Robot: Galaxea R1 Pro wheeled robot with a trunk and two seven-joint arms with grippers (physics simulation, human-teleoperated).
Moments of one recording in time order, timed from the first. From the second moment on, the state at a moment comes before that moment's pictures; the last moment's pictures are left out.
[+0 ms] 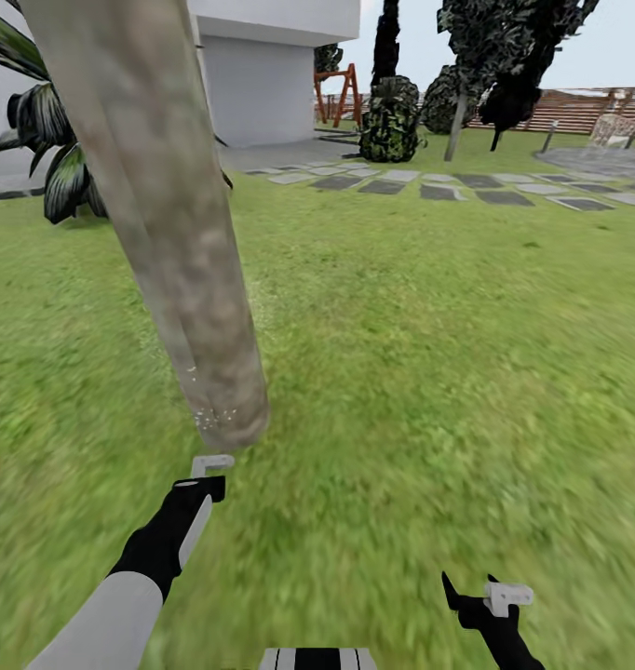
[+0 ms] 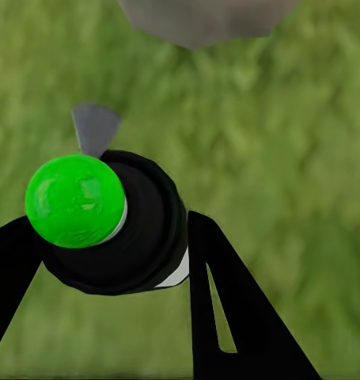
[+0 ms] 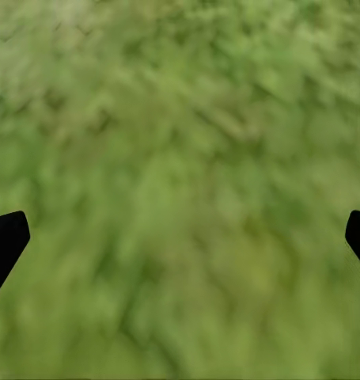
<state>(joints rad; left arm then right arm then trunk) -0.65 -0.05 0.03 -0.76 0.02 0.48 0.26 -0.42 -0.11 -0.41 -0.17 0.16 -0.67 0.28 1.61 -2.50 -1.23</state>
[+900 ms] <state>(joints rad) -0.71 -0.01 0.00 -1.05 0.00 0.64 0.25 -0.42 -0.11 -0.42 -0.17 0.16 -0.68 0.28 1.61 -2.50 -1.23</state>
